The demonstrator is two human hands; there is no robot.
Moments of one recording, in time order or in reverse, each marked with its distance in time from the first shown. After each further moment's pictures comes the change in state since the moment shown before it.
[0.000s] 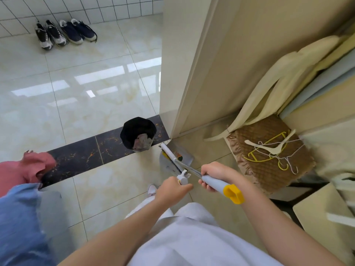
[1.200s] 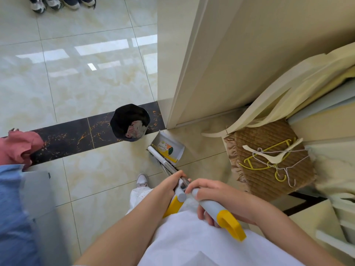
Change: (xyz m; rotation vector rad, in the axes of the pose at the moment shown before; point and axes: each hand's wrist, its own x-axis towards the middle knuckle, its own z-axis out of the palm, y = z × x) left_hand 0.094 0.072 0.037 -1.166 -0.280 -0.606; right_hand -0.028 -0.023 -0.077 -0.124 -0.419 -0.160
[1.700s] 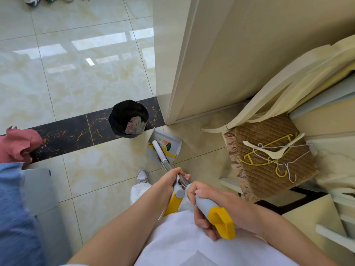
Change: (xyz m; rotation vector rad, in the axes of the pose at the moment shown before) left_hand 0.010 0.004 0.004 -0.178 0.031 -0.053; right_hand -0.005 0.012 0.005 0.205 -0.209 -0.140
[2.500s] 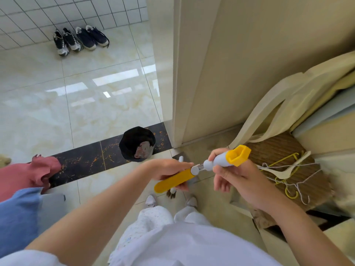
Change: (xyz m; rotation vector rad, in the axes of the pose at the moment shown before) left_hand -0.097 0.089 0.049 1.167 -0.186 0.091; right_hand -0.046 -0.058 -0.044 -0.534 0.393 -0.630
